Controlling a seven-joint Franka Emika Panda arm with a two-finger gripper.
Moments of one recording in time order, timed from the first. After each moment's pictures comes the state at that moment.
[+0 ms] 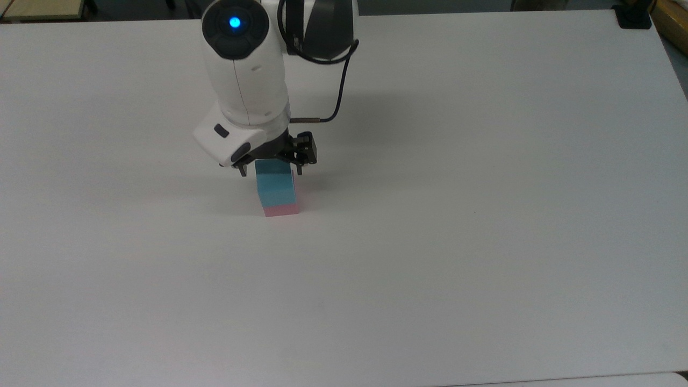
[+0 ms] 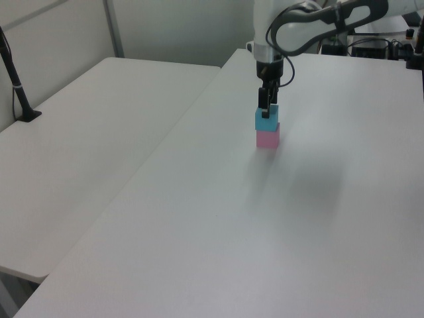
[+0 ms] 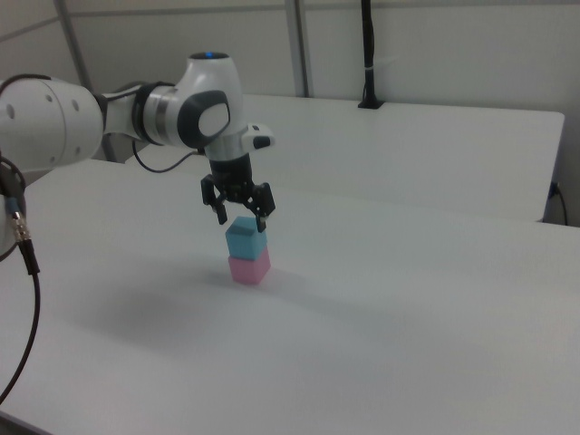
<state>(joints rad) 0.03 0.44 -0.04 -1.50 0.00 1.93 -0.07</state>
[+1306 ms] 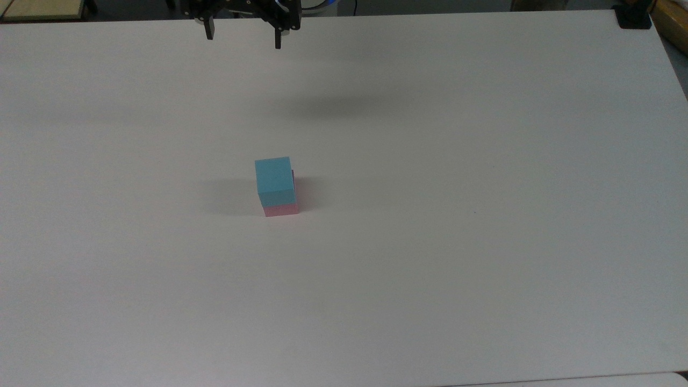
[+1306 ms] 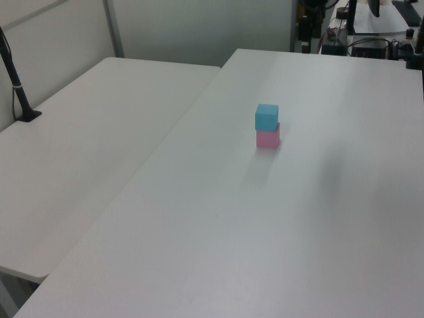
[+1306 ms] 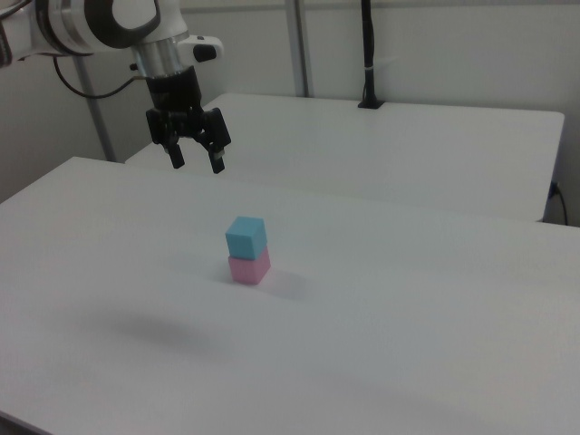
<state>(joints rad) 0.03 0.09 -0.03 -1.50 -0.11 1.58 0.04</state>
